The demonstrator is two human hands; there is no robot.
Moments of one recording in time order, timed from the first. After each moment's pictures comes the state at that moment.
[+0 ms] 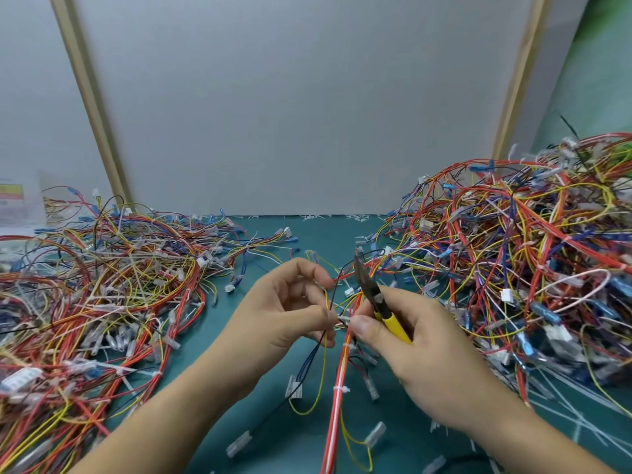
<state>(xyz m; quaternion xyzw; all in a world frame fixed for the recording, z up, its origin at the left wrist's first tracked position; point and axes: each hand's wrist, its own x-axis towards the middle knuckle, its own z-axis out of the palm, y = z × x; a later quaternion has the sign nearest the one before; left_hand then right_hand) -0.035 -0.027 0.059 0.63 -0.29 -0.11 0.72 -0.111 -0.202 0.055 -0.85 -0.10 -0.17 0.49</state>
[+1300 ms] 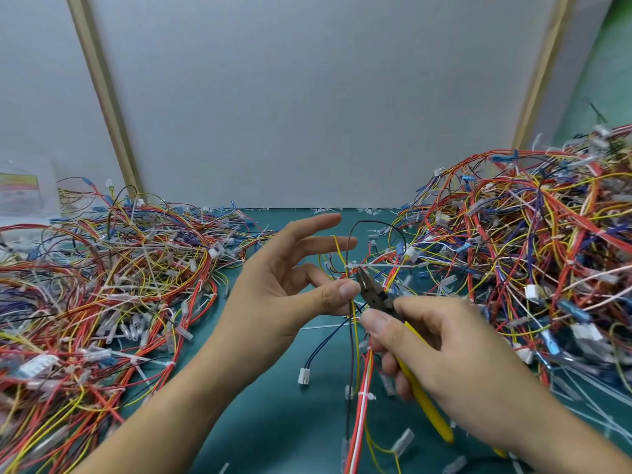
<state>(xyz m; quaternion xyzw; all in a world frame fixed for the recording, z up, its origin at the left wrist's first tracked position) -0.040 -0.019 0.069 0.61 -0.35 0.00 0.71 -0.126 -0.197 0.067 -0.86 -0.04 -0.11 0.50</state>
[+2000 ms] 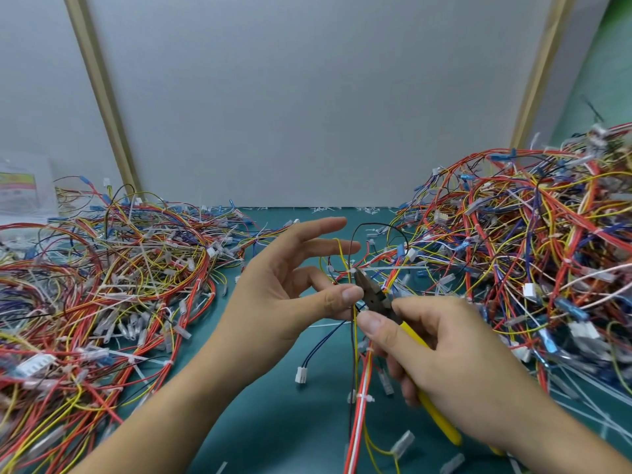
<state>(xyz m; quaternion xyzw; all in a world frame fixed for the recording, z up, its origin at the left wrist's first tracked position) -0.042 -0.022 0.068 0.62 -0.35 -0.01 0.70 -0.126 -0.197 0.065 -0.87 -0.03 -0.11 0.47</state>
